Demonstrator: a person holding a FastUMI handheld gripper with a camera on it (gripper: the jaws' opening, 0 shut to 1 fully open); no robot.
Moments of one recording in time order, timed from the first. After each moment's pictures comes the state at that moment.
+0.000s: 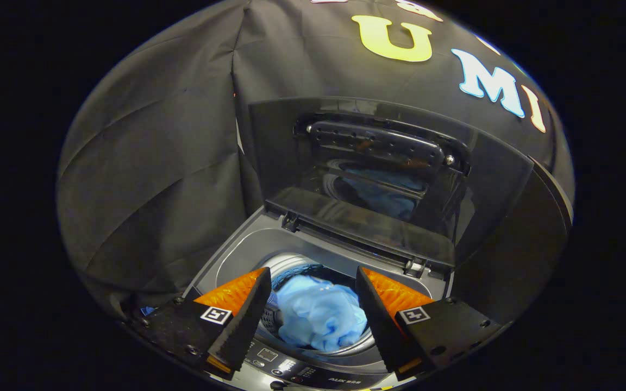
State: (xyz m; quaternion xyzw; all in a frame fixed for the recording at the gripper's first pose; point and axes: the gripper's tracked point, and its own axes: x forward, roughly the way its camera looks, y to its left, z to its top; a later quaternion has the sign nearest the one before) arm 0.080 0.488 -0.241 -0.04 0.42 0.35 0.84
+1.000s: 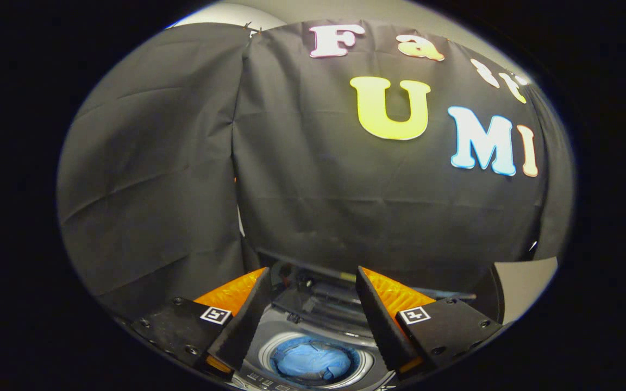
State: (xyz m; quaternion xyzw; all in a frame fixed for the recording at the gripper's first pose) arm 0.196 0.520 -0.053 0.02 0.26 0.32 0.91
